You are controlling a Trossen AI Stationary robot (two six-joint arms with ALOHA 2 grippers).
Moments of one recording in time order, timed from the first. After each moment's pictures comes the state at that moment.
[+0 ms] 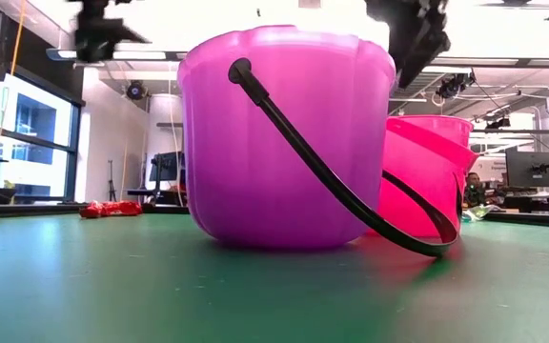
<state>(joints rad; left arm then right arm) -0.30 0.96 0.78 -0.47 -0.14 -1.00 -0.05 1.39 1.42 -1.24 0.26 0.57</state>
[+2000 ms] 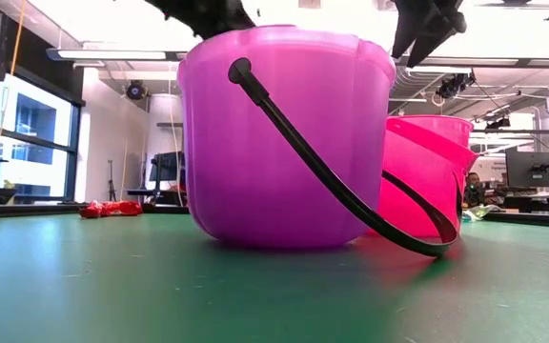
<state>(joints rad) 0.03 1.39 0.98 0.02 -0.24 -0.33 -0.02 1.31 1.42 -1.25 0.42 0.66</state>
